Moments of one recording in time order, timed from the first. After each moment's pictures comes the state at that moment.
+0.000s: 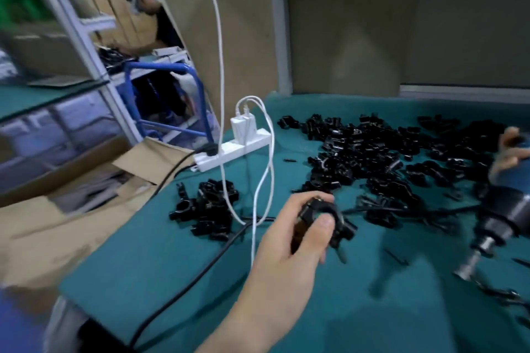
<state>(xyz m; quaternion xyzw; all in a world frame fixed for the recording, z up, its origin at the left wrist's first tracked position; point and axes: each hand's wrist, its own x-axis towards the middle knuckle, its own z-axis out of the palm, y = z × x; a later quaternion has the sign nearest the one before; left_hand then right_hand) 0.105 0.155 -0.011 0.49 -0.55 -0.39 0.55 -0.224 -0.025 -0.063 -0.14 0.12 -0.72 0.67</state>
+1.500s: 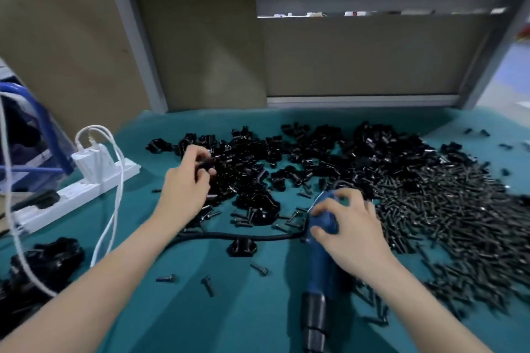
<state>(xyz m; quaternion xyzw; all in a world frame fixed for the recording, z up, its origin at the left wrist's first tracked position) 0.091 -0.039 -0.026 0.59 -0.67 -0.15 0.43 -0.167 0.055 -0.030 -0.67 0.71 -0.19 0.12</state>
